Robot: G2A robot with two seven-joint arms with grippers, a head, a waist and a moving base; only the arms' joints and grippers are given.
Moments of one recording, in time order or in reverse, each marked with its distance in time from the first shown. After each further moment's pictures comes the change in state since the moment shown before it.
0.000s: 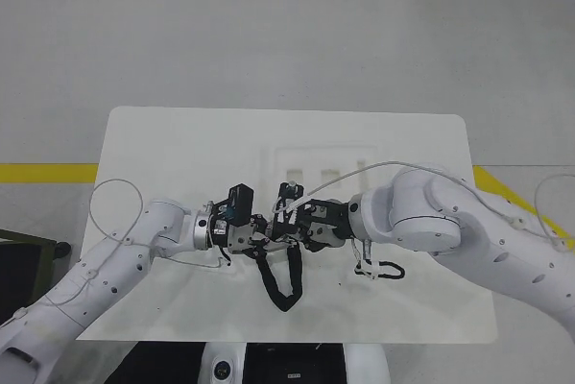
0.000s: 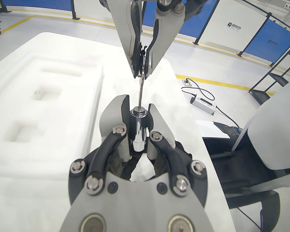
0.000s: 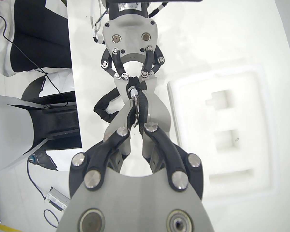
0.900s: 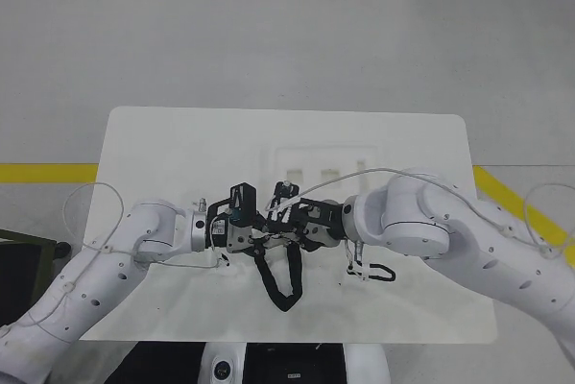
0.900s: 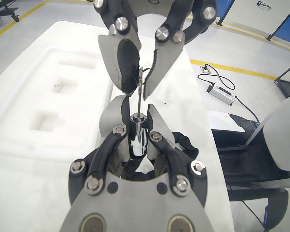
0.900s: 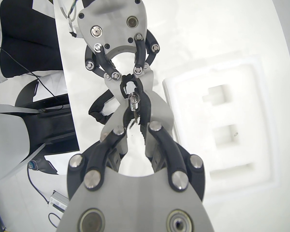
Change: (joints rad) left arm 0.109 0.029 -0.158 -0.181 -0.092 0.097 -0.293; right arm -0.059 -0.041 0.047 -0.004 -0.076 0.055 0.047
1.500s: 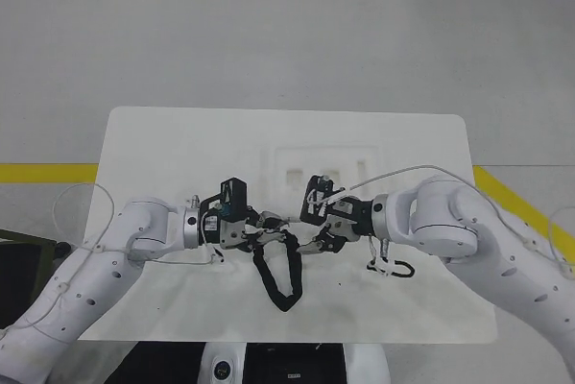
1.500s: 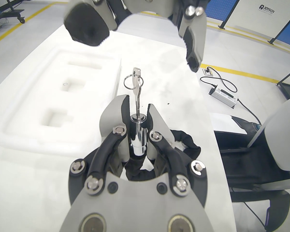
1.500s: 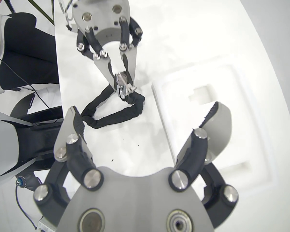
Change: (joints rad) left arm 0.039 -0.004 -0.079 0.012 0.007 -0.038 0.027; right arm -0.234 0.077 0.203 0.026 -0.079 -0.199 -0.167
